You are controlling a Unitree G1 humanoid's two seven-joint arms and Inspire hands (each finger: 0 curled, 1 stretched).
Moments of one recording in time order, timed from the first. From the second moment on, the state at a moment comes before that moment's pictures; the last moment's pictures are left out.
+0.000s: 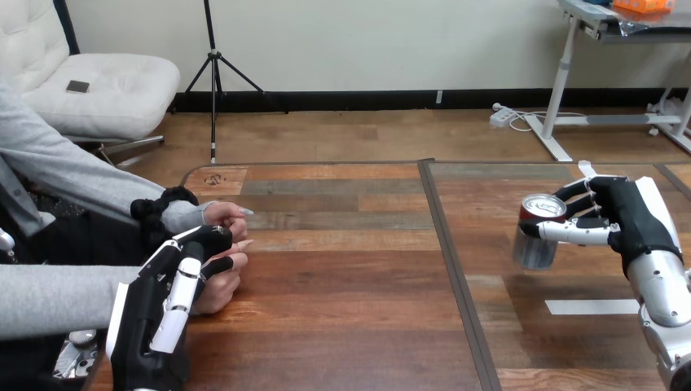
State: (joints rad) left arm 0.00 0.06 0.22 0.65 -0.29 -0.75 -0.38; right arm -0.65 -0.48 -0.05 1.28 -0.21 -0.43 -0.09
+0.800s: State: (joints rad) left arm 0.00 0.20 0.20 0.64 0.13 -0.84 -0.21; right arm -0.65 -0.48 -0.05 1.24 -0.20 -0.49 -0.07
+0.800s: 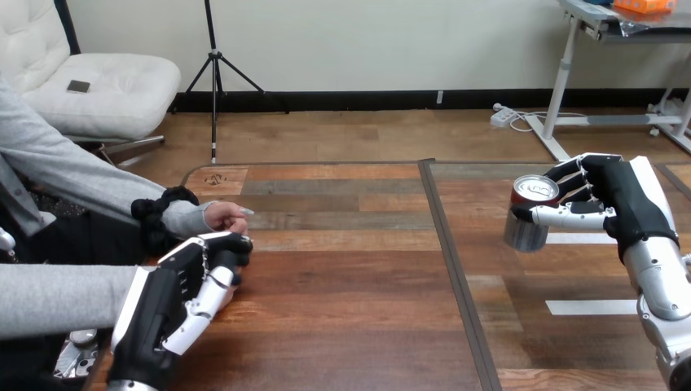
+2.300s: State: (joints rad) left arm -0.01 0.53 0.21 0.19 0.64 -0.59 0.11; right arm -0.60 -0.48 -0.05 1.24 -0.21 -0.48 -0.07
